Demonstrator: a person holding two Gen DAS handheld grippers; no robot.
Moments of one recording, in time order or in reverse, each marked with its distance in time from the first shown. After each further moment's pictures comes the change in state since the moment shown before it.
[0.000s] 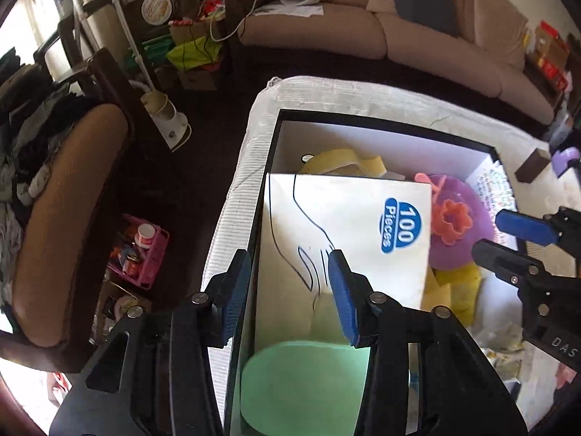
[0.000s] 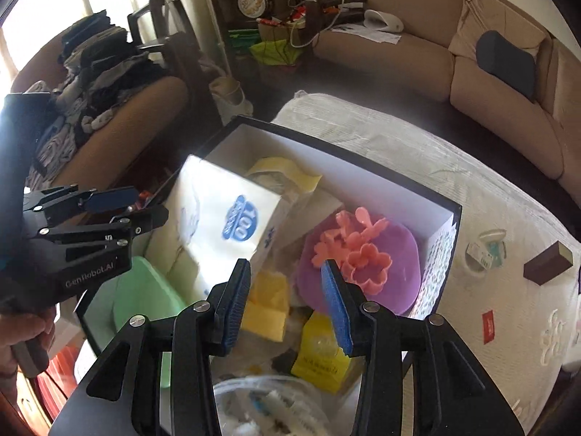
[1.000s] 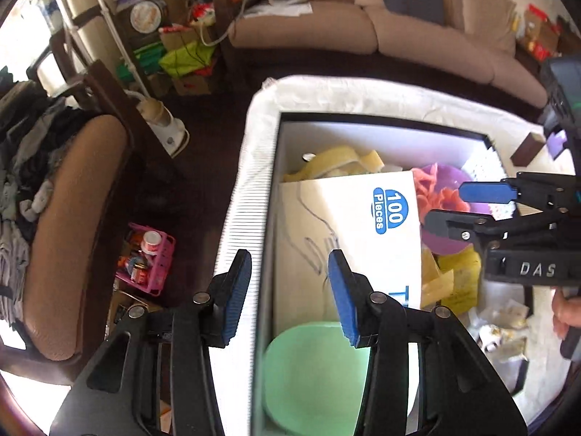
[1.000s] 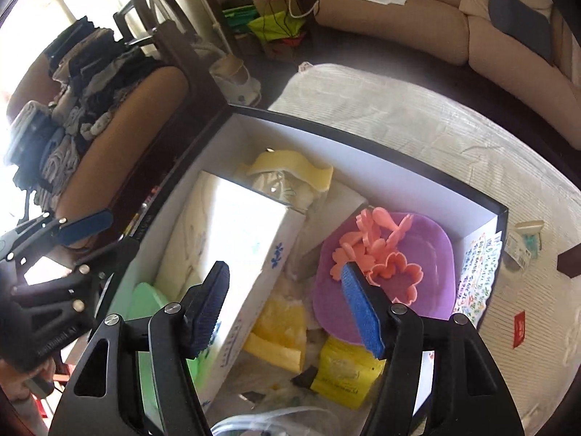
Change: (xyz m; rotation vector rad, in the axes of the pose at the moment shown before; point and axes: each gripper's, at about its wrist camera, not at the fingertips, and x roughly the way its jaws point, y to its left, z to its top) left arm -0.031 0.013 -0.015 0.036 -0.022 -0.018; right arm 0.027 -0.010 0.021 0.074 0.106 0.124
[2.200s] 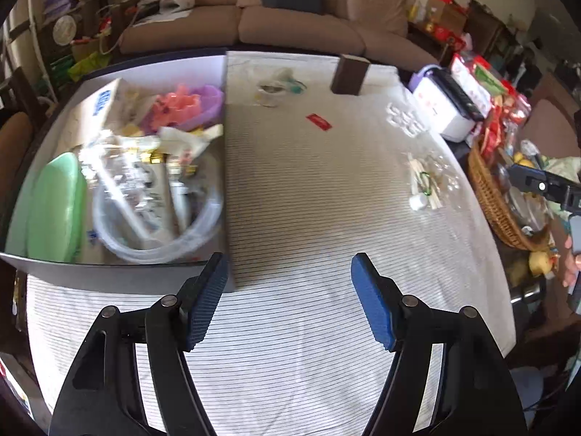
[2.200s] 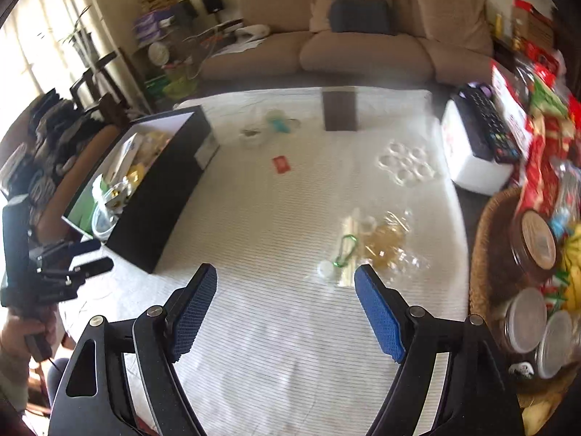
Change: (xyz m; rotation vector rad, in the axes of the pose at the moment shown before) left arm -0.072 -0.276 -0.170 0.129 -0.042 -0.346; right arm -0.253 -0.202 -0.336 0.283 -0.260 -0.206
